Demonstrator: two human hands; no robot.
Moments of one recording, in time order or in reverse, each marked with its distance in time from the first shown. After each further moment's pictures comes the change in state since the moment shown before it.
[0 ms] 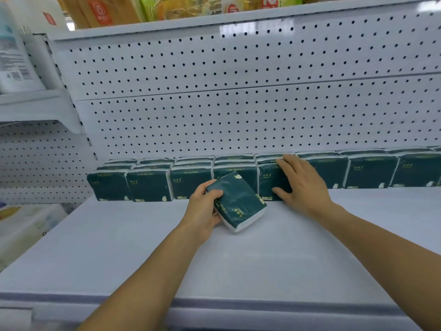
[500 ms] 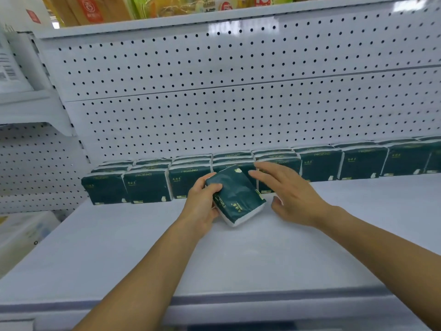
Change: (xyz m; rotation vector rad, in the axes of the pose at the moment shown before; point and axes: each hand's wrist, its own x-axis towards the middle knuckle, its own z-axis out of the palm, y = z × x) left_hand 0.002 0.008 -0.008 0.000 -0.067 0.026; right_hand -0.021 -0.037 -0.015 0.111 0.022 -0.398
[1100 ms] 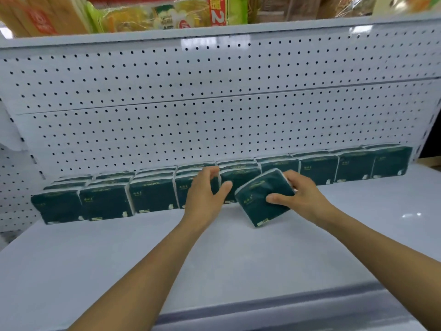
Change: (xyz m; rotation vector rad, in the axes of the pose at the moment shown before) left_hand 0.014 -0.020 0.075 0.922 -0.025 0.579; right_hand -0.051 0.035 -0.069 0.859 0.072 0.838
